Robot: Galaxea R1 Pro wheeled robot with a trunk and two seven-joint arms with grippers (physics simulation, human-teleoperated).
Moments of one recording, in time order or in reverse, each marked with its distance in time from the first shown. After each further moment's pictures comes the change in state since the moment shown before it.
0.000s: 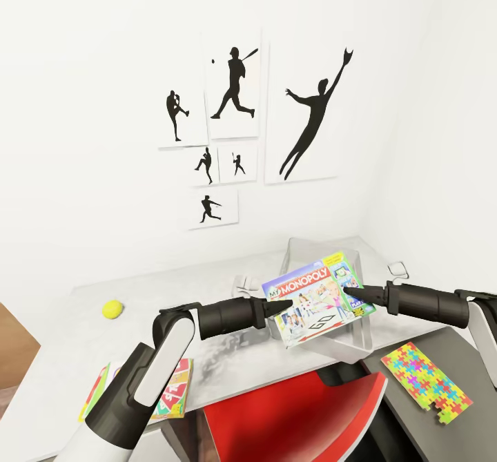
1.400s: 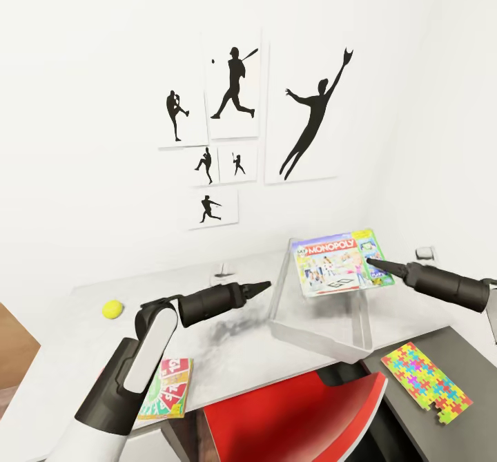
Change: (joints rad) left arm -0.003 -0.005 0.158 0.018 -0.036 0.014 0.087; right arm -0.102 0.005 -0.151 0.159 -0.022 0.015 -0.085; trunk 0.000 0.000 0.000
